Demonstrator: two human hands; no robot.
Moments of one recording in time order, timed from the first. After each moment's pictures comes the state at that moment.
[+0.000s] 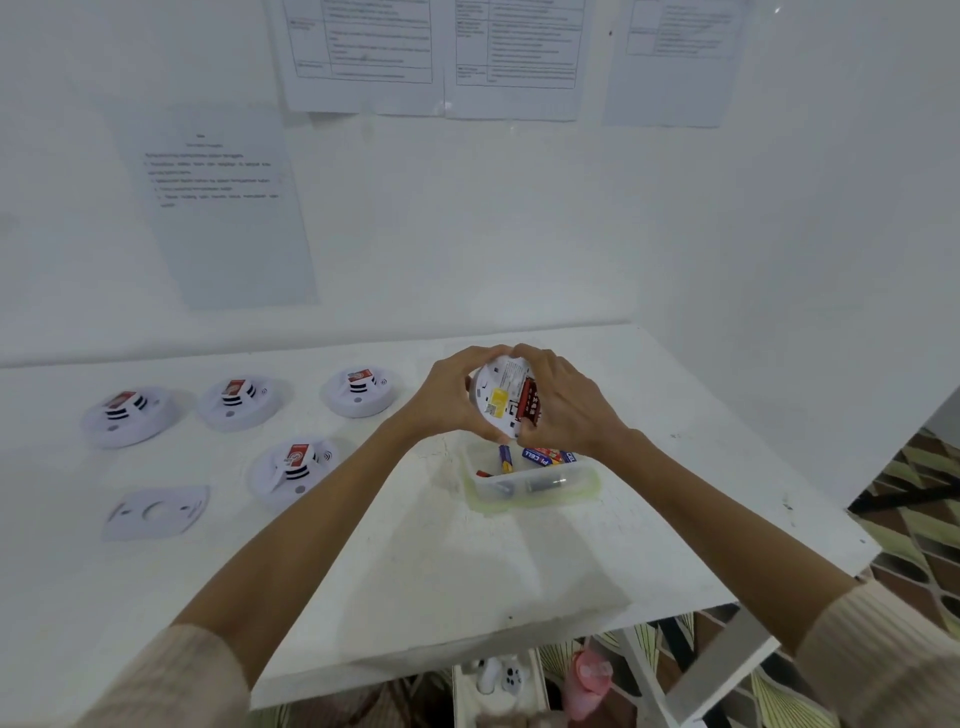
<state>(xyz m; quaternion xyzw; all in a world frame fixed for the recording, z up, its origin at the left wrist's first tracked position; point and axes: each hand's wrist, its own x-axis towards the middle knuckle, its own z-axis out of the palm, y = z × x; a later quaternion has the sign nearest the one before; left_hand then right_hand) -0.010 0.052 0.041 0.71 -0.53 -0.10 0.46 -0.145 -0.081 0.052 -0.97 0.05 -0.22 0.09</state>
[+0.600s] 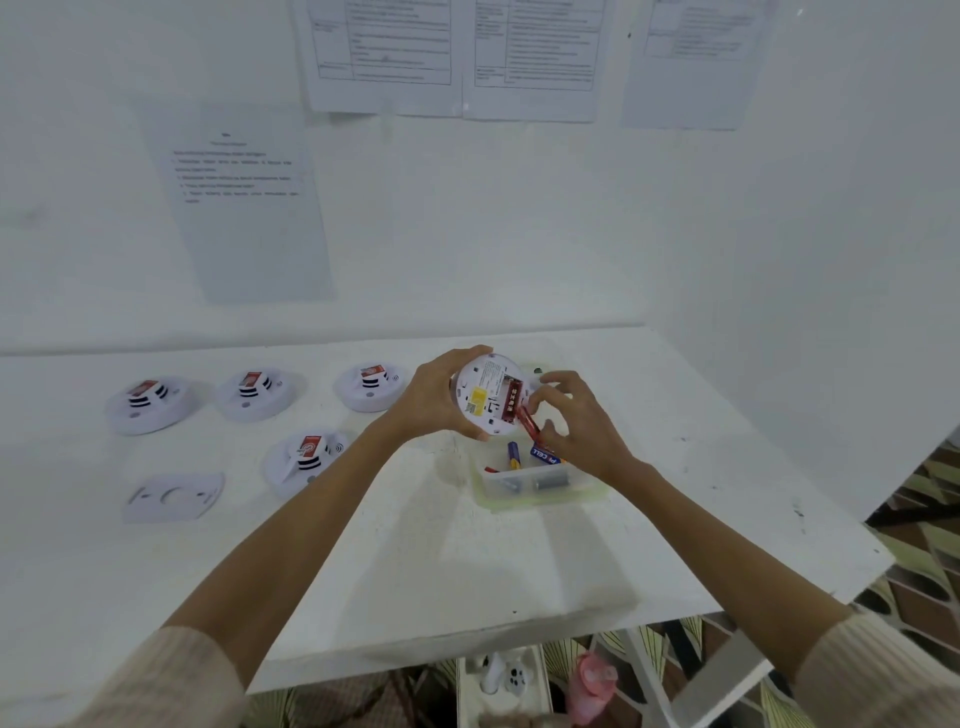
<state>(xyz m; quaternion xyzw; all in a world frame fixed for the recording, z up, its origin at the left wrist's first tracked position) 0.002 0.075 0.036 0.74 -0.51 -0.07 0.44 -0.152 -0.092 0.011 -0.94 0.06 -0.28 0.21</state>
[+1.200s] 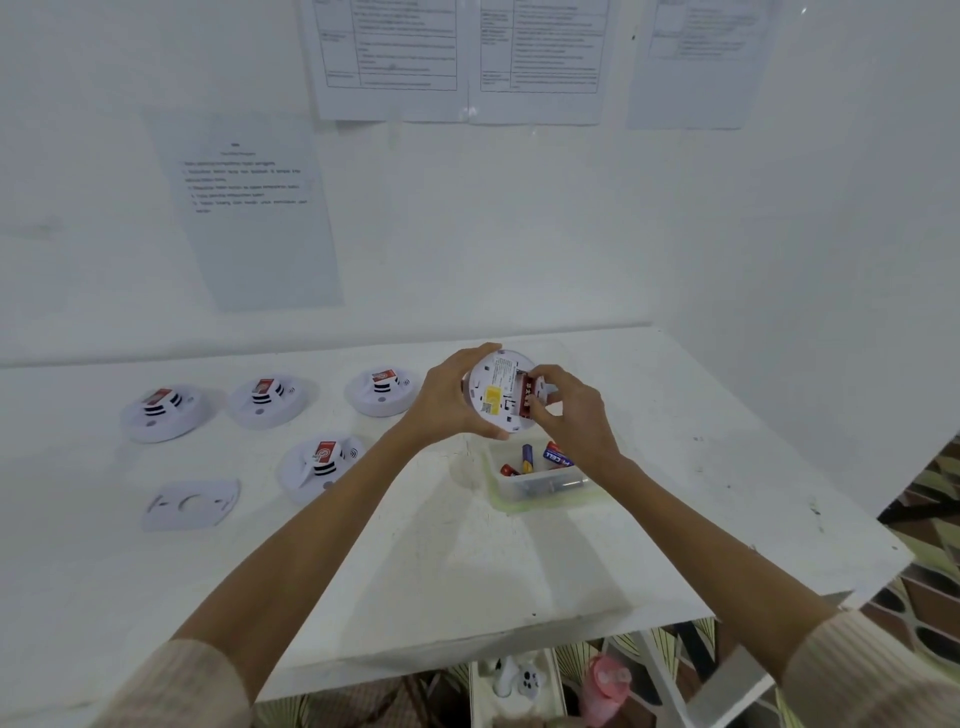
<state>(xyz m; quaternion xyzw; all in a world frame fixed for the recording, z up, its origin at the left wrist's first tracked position) -0.006 0.077 0.039 0.72 -0.49 -0.06 0.49 -0.130 -0.062 0.024 -0.88 0.14 -0.33 0.31</state>
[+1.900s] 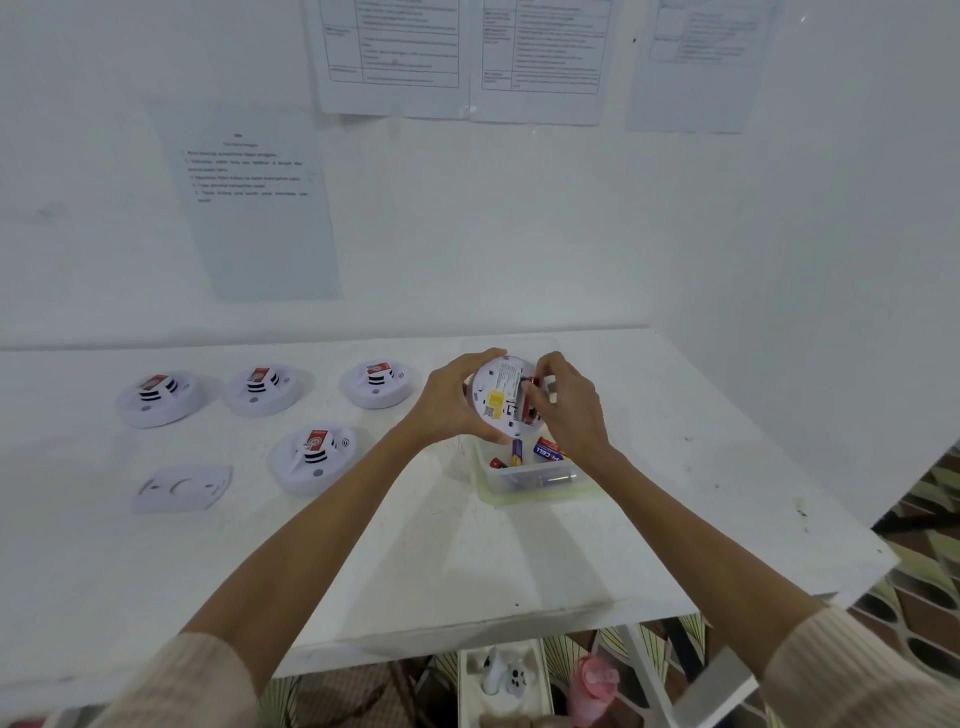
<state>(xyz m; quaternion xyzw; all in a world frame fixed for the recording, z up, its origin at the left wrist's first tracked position) -0.019 0.072 0.031 0.72 -0.49 -0.07 0.48 -0.133 -0.059 0.036 -0.88 0.20 -0.31 0.28</state>
